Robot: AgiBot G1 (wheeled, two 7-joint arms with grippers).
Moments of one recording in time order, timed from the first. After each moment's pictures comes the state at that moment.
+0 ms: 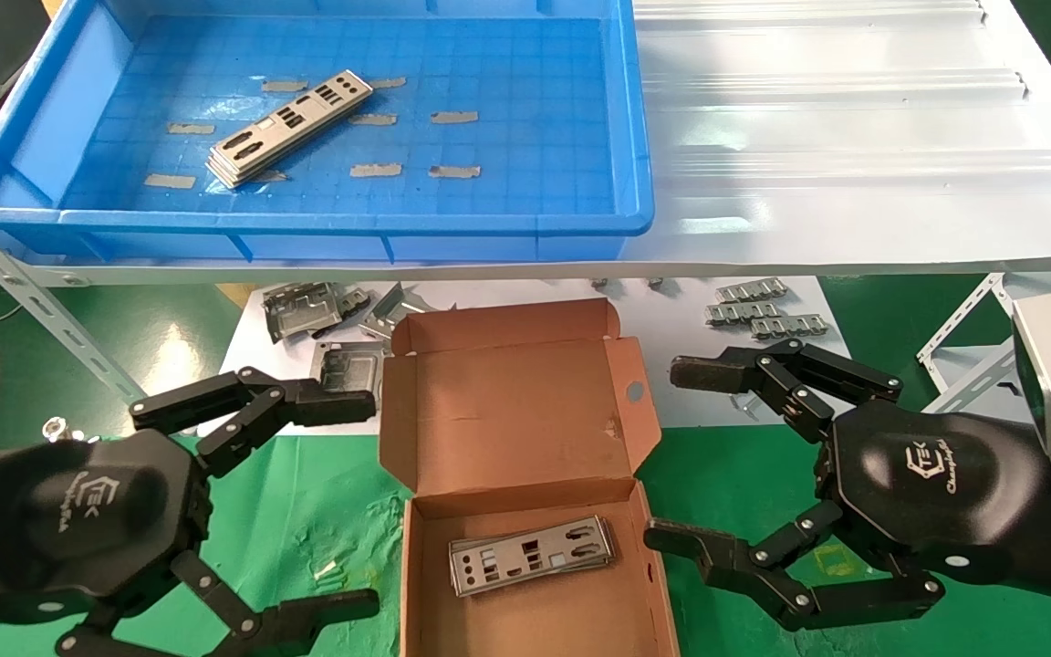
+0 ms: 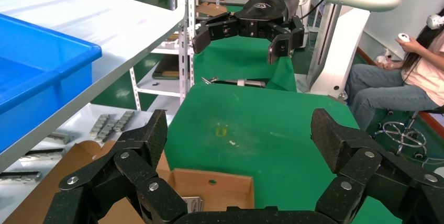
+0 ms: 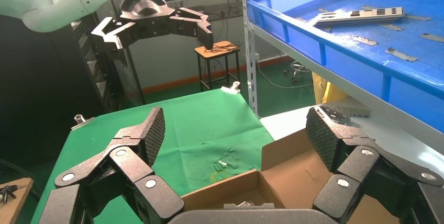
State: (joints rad) left arm -1.08 0.61 0.28 -1.28 0.73 1.50 -0.19; right arm 1.09 -0.52 -0.46 1.21 -0.58 -1.39 0.07
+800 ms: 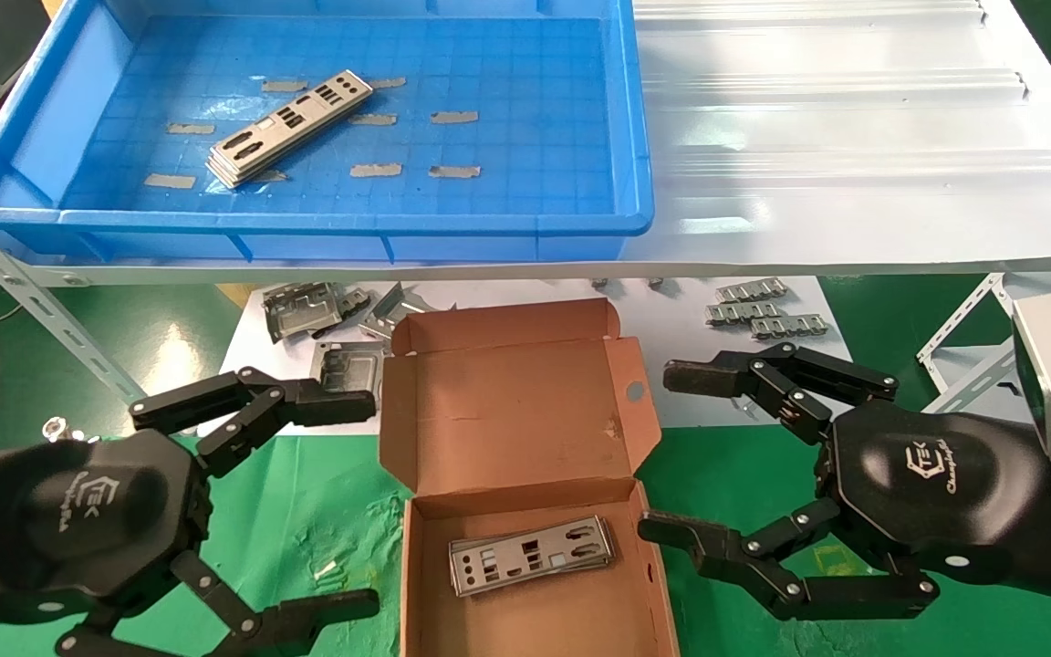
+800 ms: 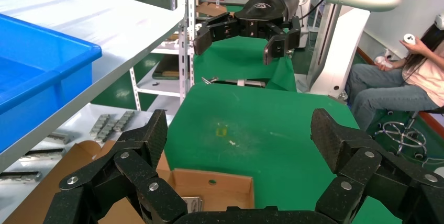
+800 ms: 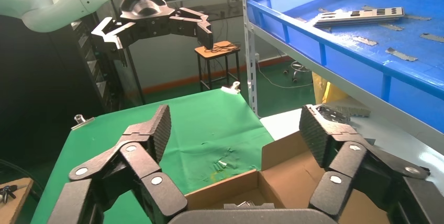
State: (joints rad) left arm -1.08 0.61 0.28 -1.28 0.73 1.50 -0.19; right arm 1.09 -0.52 -0.46 1.21 -0.58 -1.39 0.07
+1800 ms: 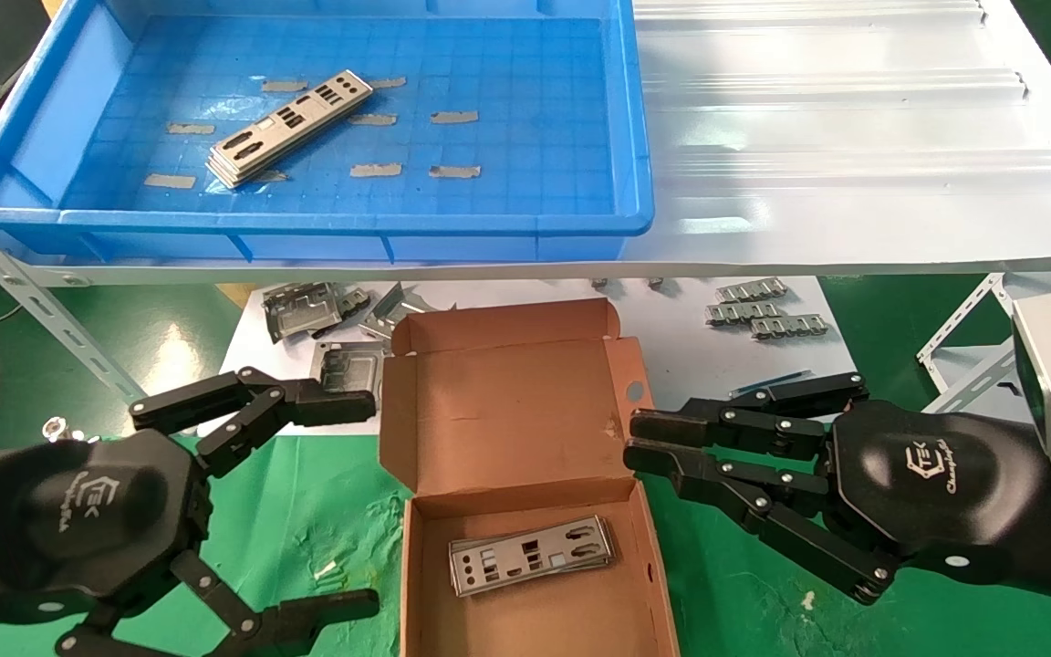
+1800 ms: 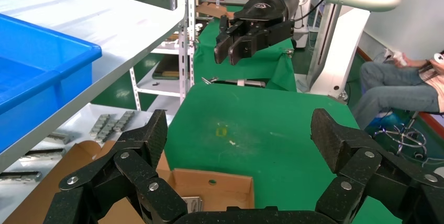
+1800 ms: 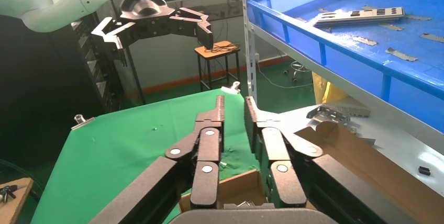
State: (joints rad) left arm -1.08 0.61 0.28 -1.28 0.73 1.50 -0.19; right arm 1.09 -0.52 -0.46 1.21 -0.58 -1.39 0.07
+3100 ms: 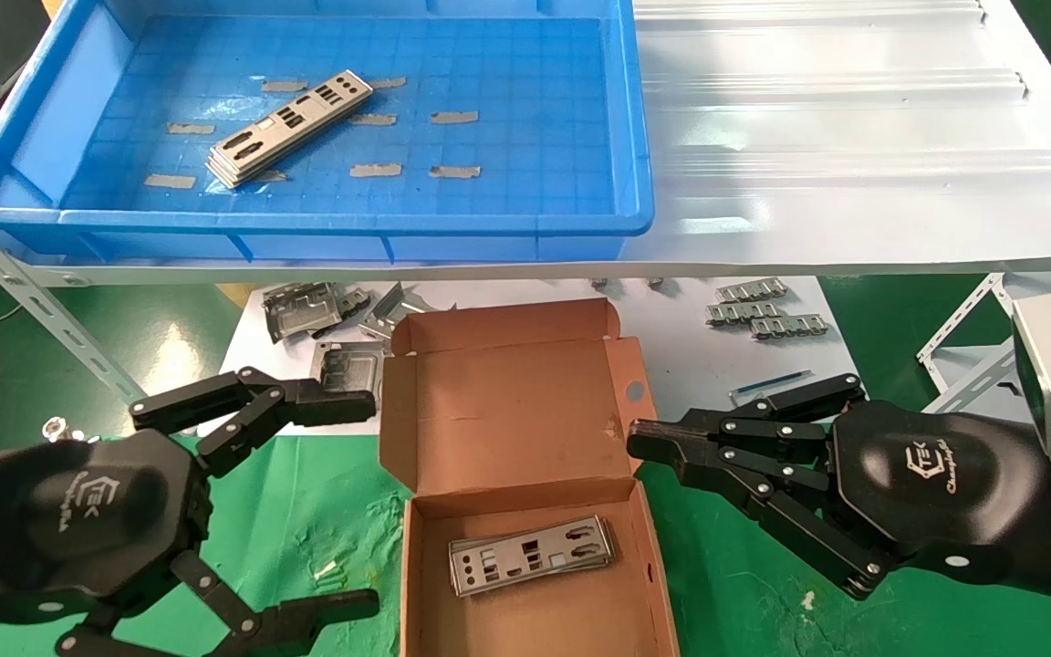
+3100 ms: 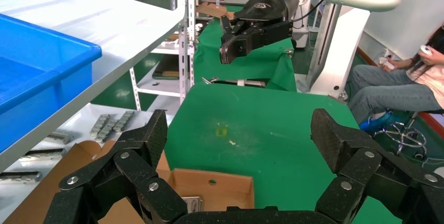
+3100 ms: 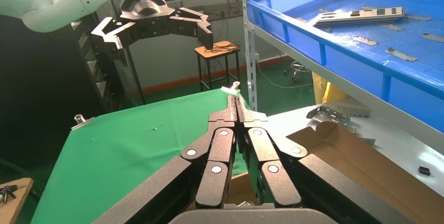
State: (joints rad) left arm -1.08 0.61 0.28 -1.28 0.73 1.50 -0.19; right arm 1.09 -0.52 -0.46 1.21 -0.58 -1.39 0.07
